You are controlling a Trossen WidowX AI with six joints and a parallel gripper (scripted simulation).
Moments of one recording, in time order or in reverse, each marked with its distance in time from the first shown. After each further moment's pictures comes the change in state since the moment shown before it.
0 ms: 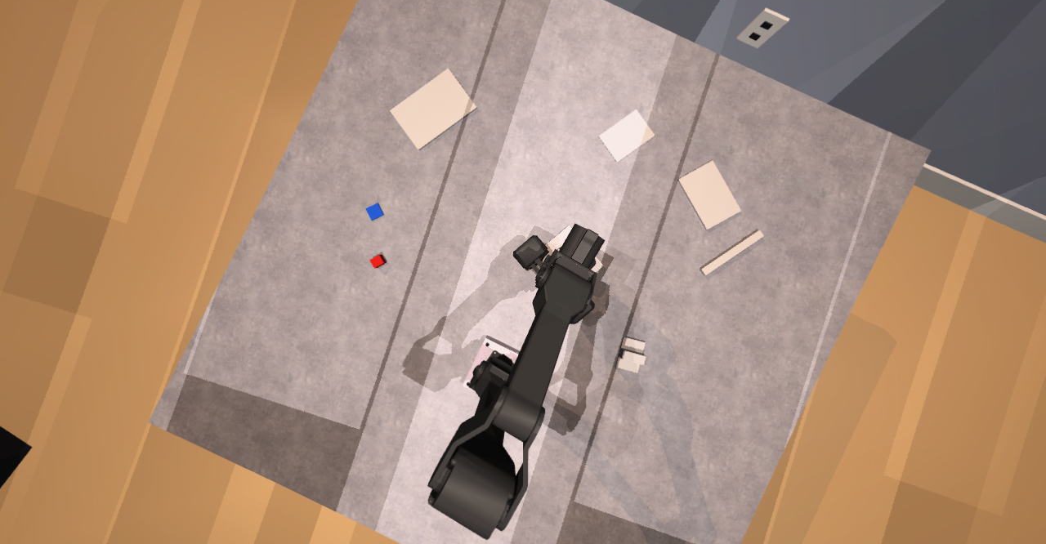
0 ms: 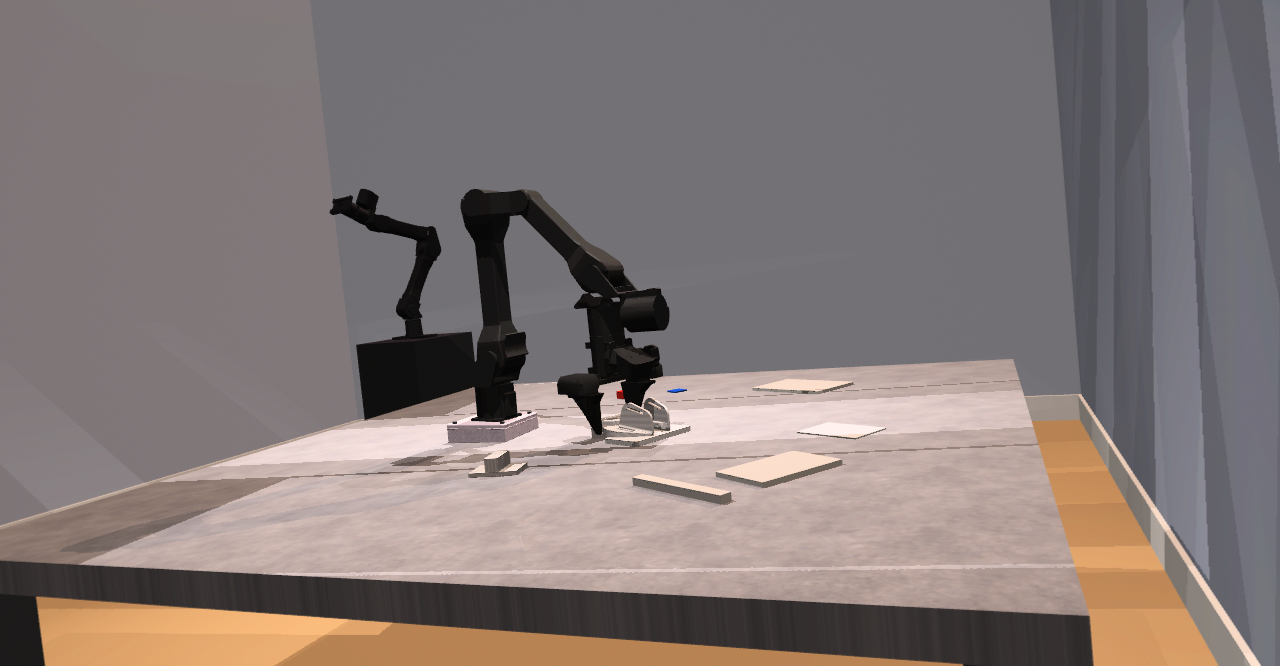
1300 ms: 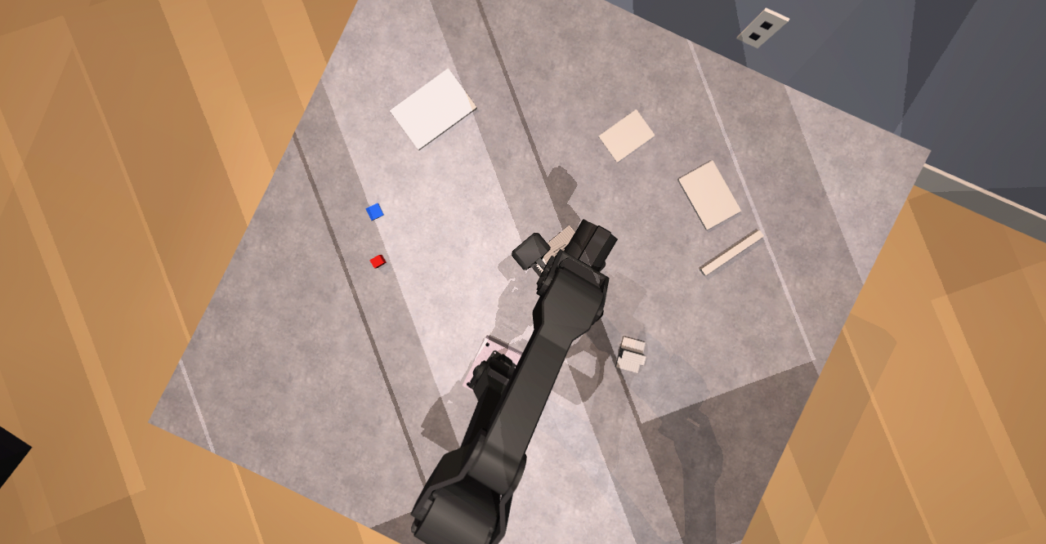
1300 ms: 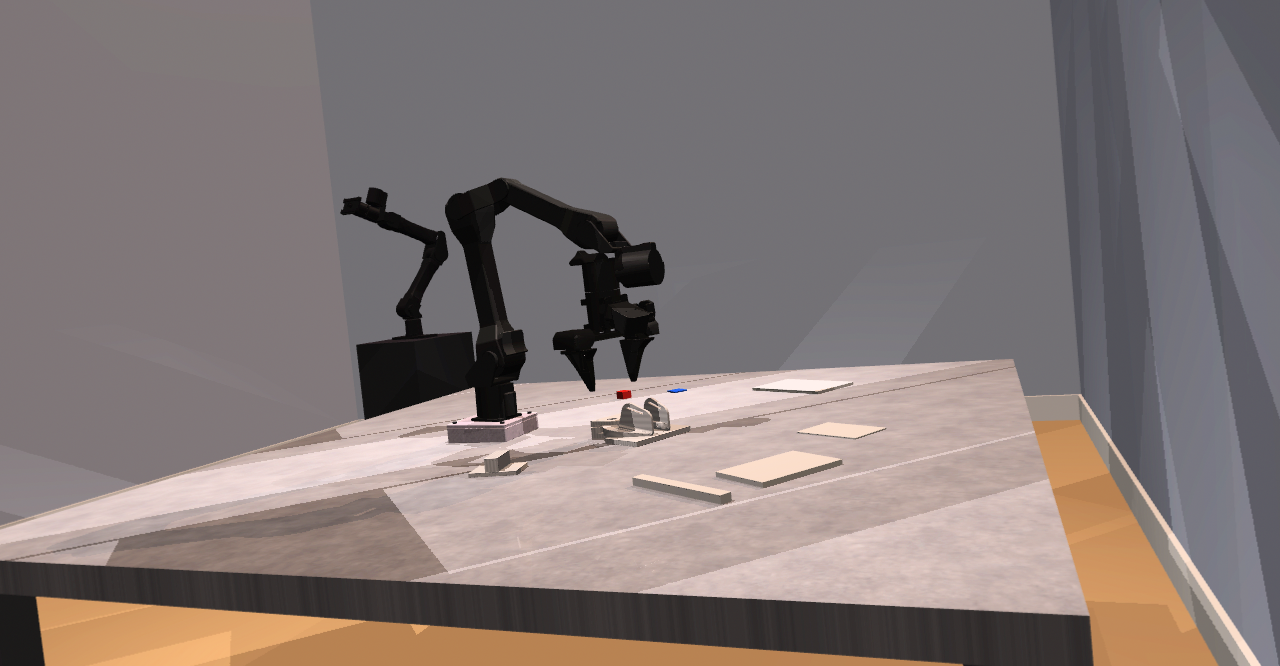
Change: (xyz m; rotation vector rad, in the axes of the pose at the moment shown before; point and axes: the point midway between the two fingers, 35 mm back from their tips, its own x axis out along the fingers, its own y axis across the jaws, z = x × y) arm -0.070 0.001 0.001 0.003 -0.008 0.003
